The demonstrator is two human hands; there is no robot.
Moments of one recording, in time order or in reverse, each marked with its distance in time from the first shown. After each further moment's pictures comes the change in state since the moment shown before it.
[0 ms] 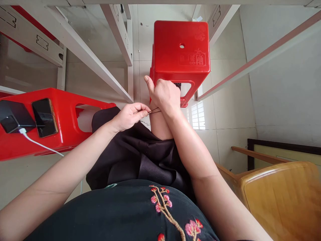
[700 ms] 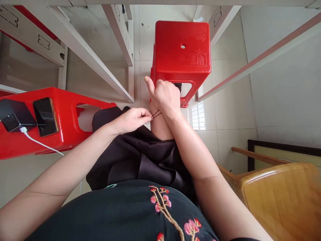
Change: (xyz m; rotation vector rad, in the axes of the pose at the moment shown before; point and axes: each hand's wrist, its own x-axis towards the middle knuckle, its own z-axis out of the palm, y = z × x) left_hand -0.006 0.017 0.009 0.192 -0.070 -0.124; right_hand -0.004 0.001 0.002 -0.019 0.074 -0.051
